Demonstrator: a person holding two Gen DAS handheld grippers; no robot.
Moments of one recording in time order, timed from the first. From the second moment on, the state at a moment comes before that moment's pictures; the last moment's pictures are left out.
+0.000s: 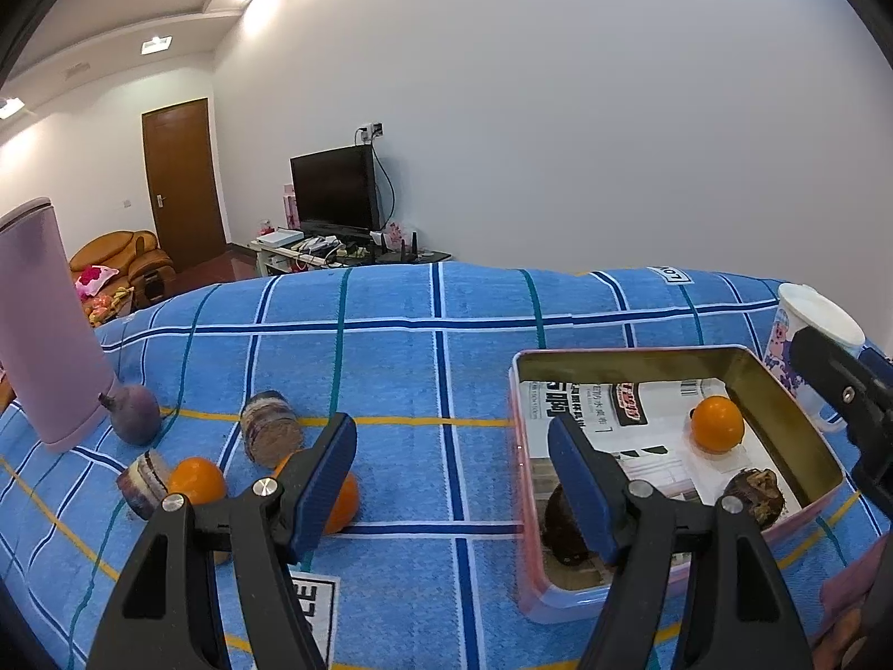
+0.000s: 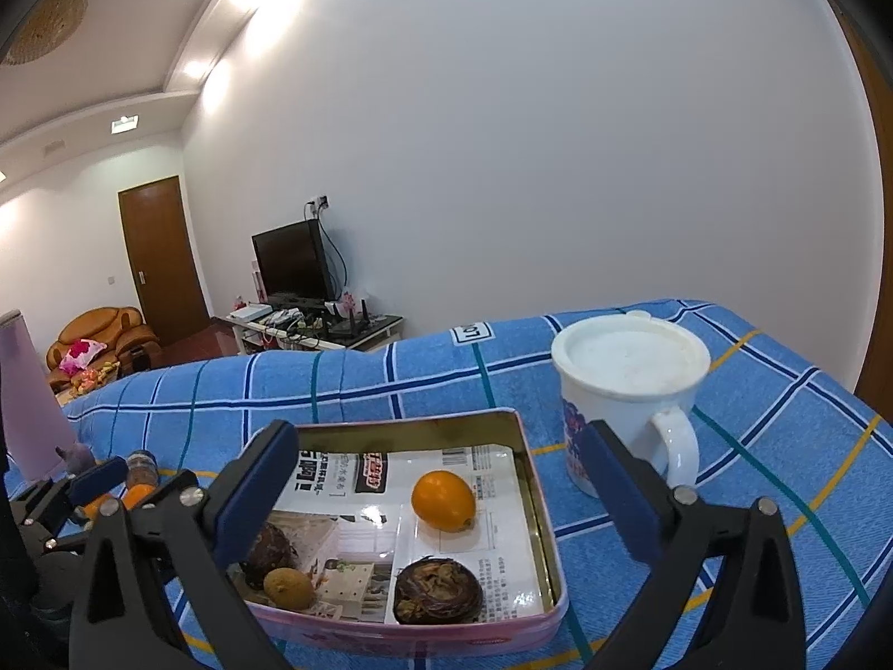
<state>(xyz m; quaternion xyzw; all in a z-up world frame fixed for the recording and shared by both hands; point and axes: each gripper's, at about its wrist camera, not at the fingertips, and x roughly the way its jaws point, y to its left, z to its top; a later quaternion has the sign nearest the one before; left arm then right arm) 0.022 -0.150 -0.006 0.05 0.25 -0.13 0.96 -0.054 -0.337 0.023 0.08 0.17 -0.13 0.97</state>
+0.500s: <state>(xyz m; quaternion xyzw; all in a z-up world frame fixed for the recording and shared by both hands) 0.011 -0.125 -0.006 0.04 0.24 -0.10 0.96 -0.054 -0.322 0.017 0.05 0.17 -0.15 0.97</state>
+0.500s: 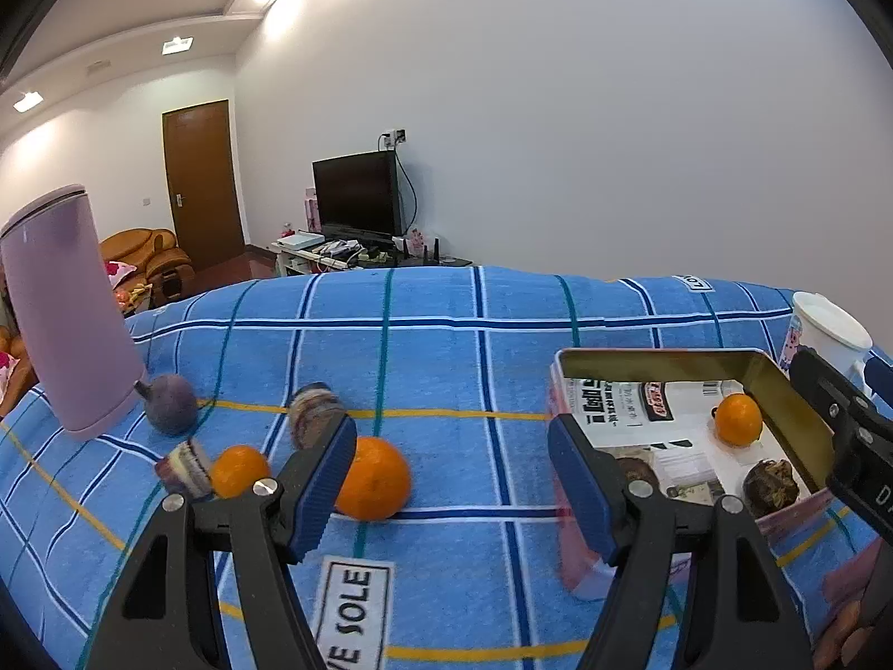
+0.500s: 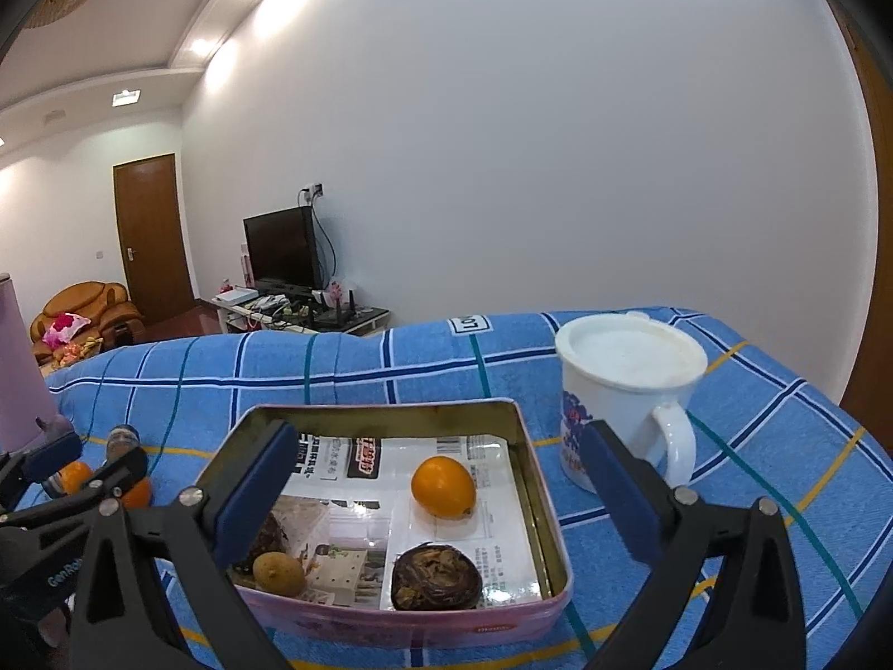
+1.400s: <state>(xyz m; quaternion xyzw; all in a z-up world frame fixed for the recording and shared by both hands) 0.033 -0.008 -0.012 0.08 0.27 -0.06 0.96 -0.062 -0.240 0.010 0.06 0.21 -0.13 0.97</state>
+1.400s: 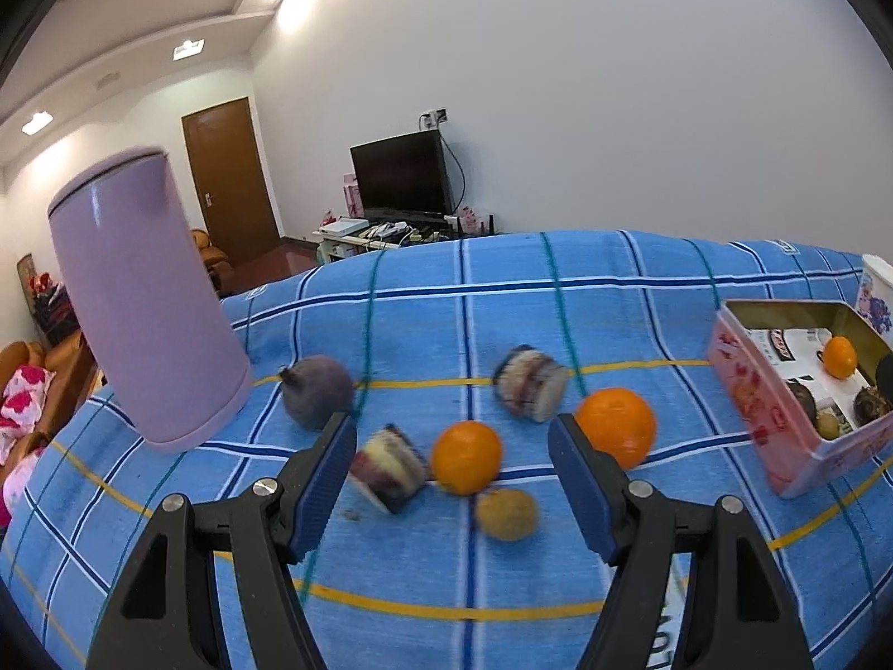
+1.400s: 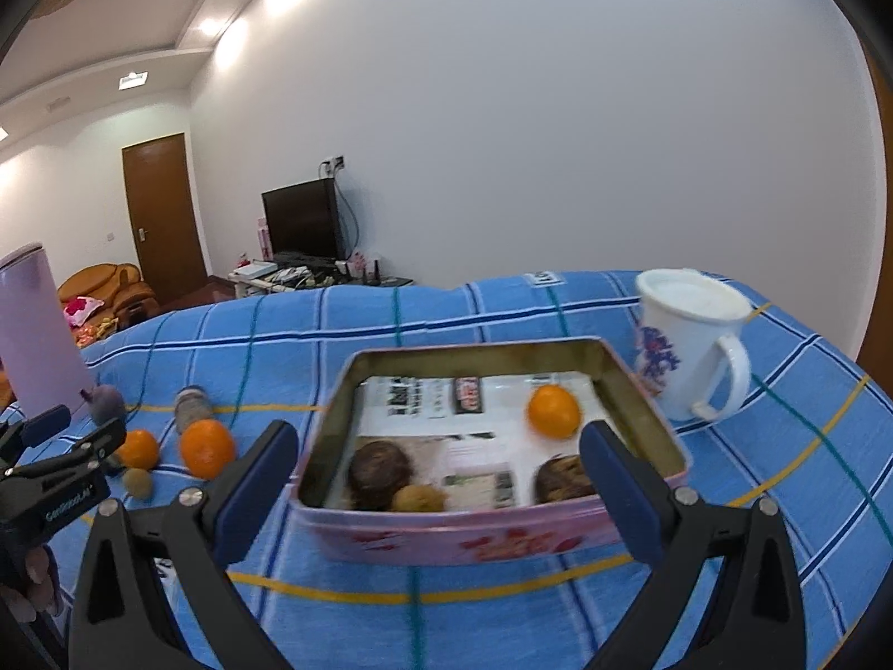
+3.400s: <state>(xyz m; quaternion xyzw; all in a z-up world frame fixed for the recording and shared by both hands) 0.098 0.052 -0.039 0.06 0.39 -0.17 0.90 0.057 -0.115 -0.032 0.04 0.39 -0.01 0.92</state>
